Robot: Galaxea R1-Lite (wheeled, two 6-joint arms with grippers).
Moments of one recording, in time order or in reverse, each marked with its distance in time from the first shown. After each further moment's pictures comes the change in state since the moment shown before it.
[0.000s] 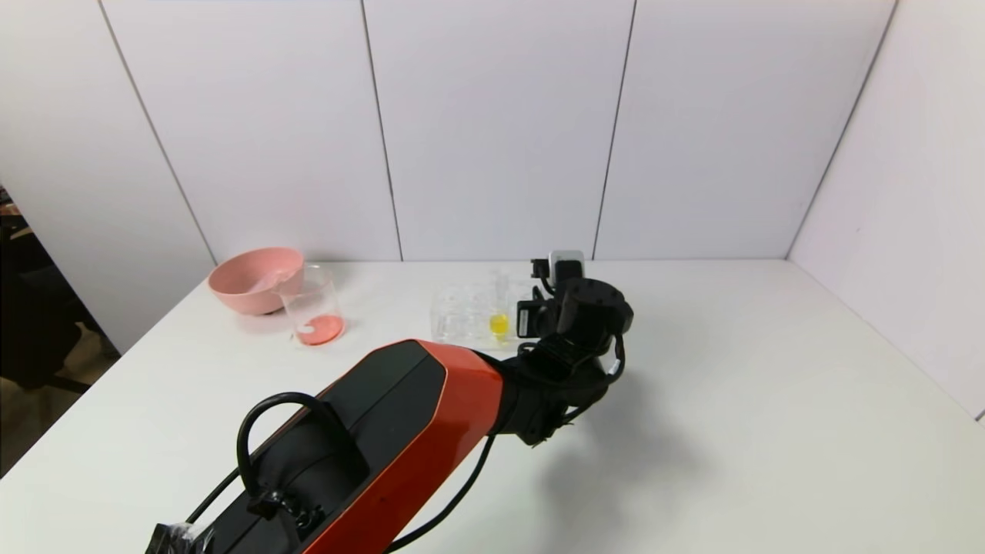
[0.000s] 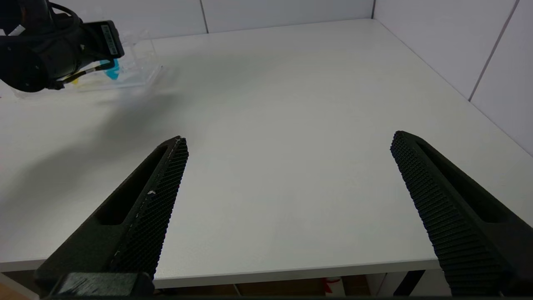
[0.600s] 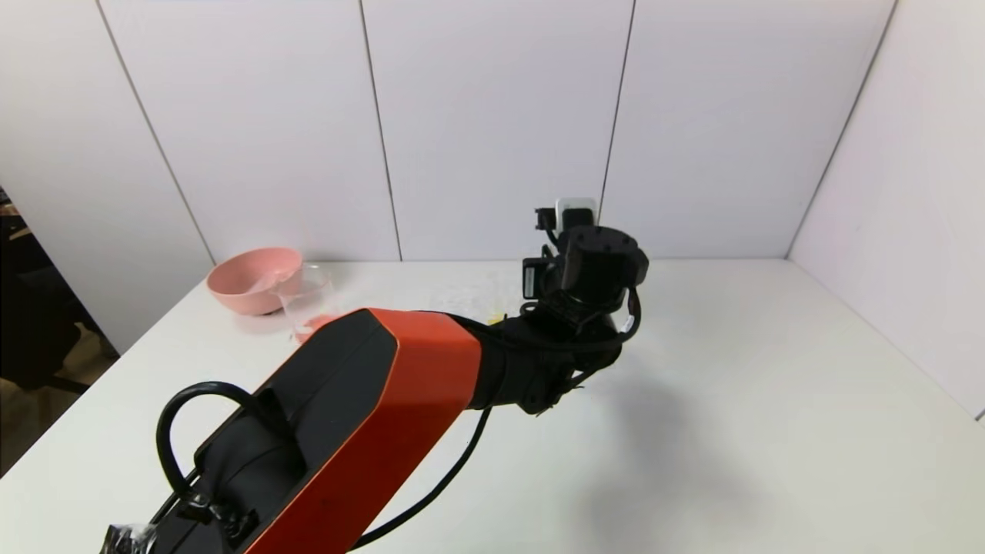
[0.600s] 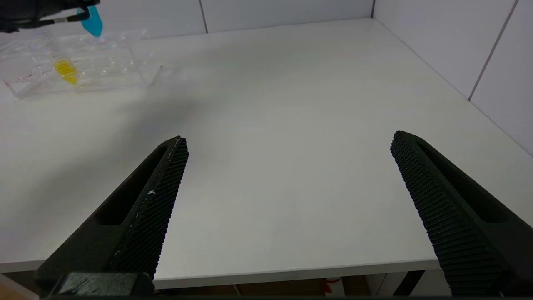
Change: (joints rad) left arm -0.004 -0.129 -0.034 0.070 -0.005 0.035; right arm 0.000 0.000 0.000 0.000 0.000 0.000
